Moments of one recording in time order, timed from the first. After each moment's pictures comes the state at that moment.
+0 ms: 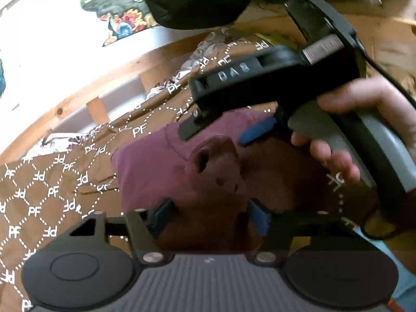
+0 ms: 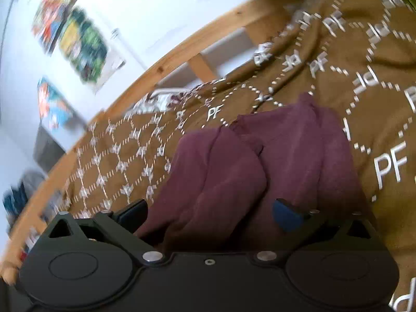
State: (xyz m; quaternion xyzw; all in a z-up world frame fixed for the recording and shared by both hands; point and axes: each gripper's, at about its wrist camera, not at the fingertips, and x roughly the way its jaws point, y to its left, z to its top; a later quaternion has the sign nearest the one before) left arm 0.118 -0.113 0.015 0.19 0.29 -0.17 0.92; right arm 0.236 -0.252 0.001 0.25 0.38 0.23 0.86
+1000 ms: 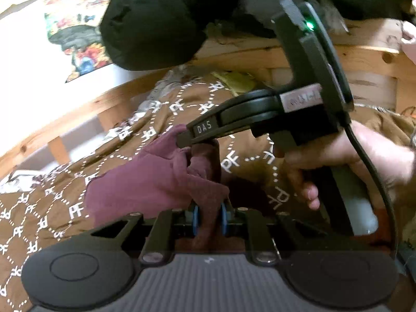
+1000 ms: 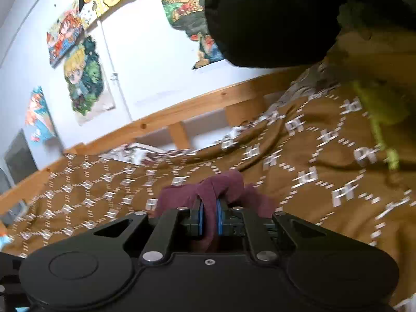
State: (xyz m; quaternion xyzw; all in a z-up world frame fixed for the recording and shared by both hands) left arm 0.128 -0.172 0.034 0.17 0.23 -0.25 0.92; right arm 0.201 -0.298 0.036 0.12 0.23 0.15 0.95
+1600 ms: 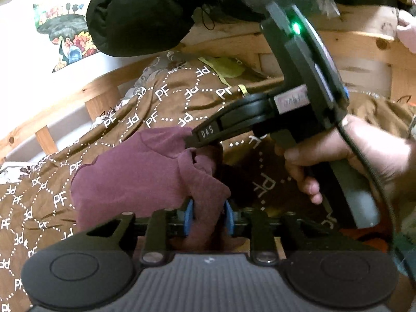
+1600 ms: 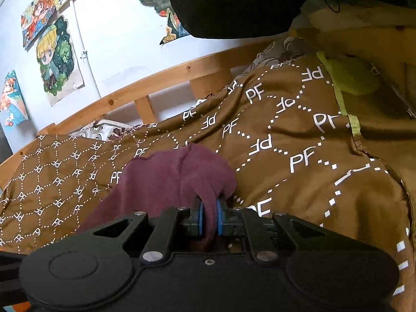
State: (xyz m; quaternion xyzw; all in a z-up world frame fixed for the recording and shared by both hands) left arm 0.119 -0.182 0.021 0.16 0.26 -0.26 0.92; right arm 0.202 -0.316 0.010 0.11 0.29 0.11 0.95
